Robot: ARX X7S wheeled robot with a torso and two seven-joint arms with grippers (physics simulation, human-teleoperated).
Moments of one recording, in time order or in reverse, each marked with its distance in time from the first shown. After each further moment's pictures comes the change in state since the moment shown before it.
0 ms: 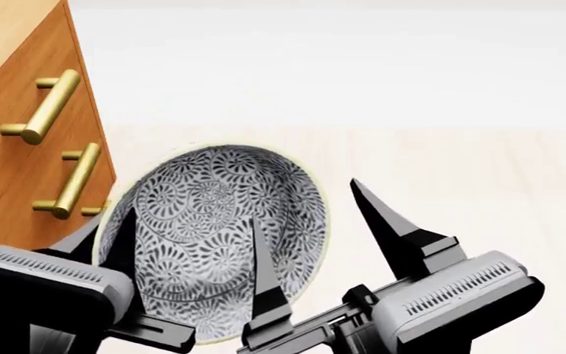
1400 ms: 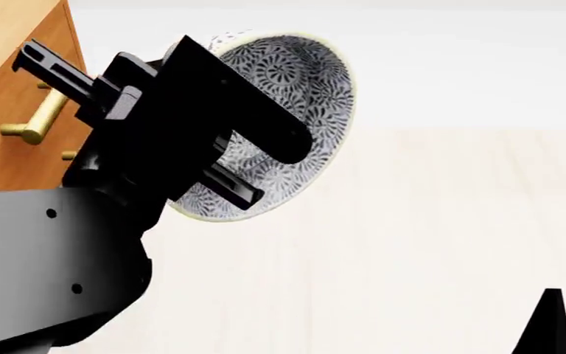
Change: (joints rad) left arm -0.801 0.266 0.242 -0.410 -0.073 -0.673 -0.043; right arm -0.511 -0.003 0.393 0.079 0.296 -0.617 -0.126
